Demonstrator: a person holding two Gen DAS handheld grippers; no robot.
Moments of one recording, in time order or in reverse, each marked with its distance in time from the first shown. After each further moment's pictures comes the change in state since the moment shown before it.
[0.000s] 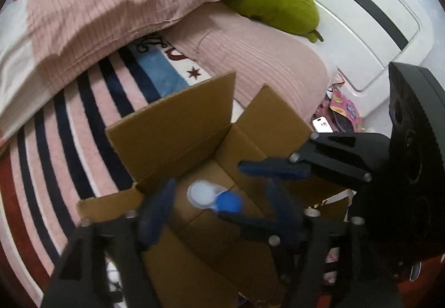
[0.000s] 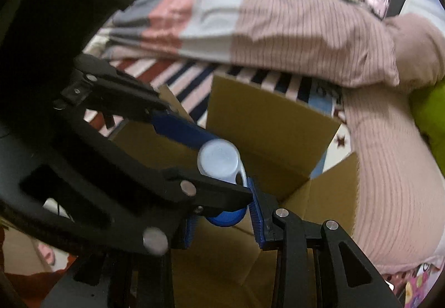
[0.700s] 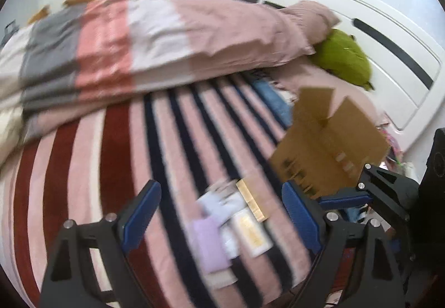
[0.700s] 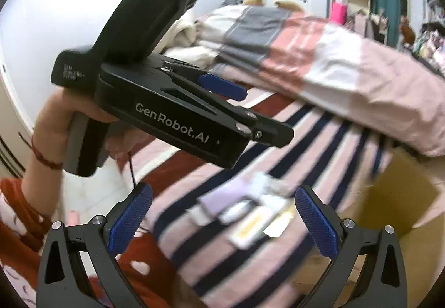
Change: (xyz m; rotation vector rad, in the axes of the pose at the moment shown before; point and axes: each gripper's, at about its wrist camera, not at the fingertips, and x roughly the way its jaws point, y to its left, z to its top) left arm -0.135 0.115 -0.180 -0.219 -0.302 0.303; right arm -0.009 0.195 -0.014 -0.250 -0.193 0.336
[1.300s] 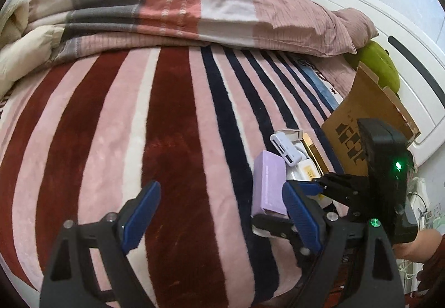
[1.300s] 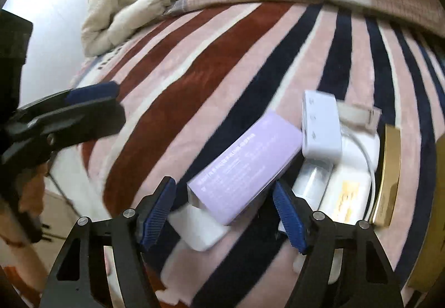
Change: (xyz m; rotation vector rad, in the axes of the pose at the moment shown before) left arm 0.010 0.082 -0.099 -0.184 0.010 0.047; right arm 0.164 -0.018 -0.031 0.349 0.202 -0.027
